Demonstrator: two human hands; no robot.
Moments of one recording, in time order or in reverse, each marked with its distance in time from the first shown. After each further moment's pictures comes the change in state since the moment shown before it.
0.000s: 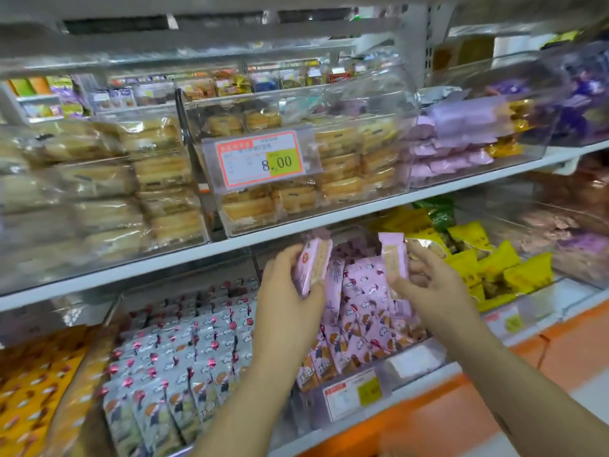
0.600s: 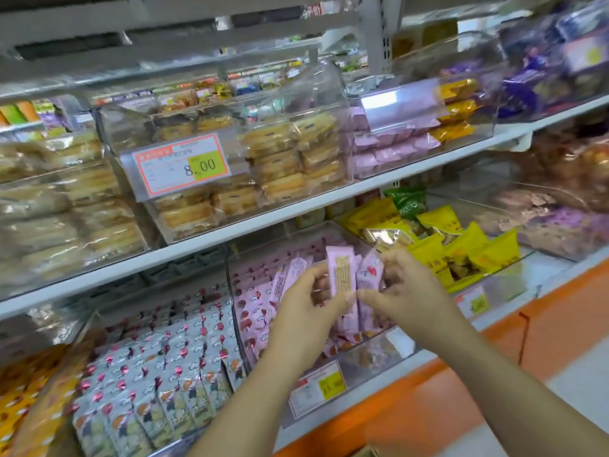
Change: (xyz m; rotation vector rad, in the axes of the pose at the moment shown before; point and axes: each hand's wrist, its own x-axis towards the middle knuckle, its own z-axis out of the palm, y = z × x) left_hand -0.015 0.010 0.060 -0.143 -0.309 -0.038; right_hand -0.006 0.028 -0.032 -0.082 -0.099 -0.059
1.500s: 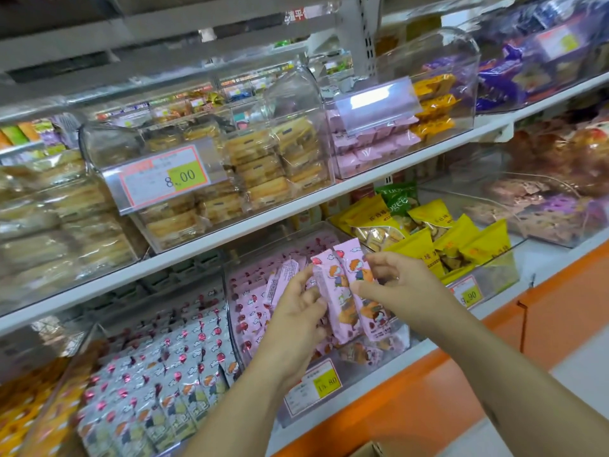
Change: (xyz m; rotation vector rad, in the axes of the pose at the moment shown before) left_hand -0.004 0.004 0.009 -0.470 -0.095 -0.221; right_hand -0.001 -0.003 -0.013 0.124 -0.074 0.059
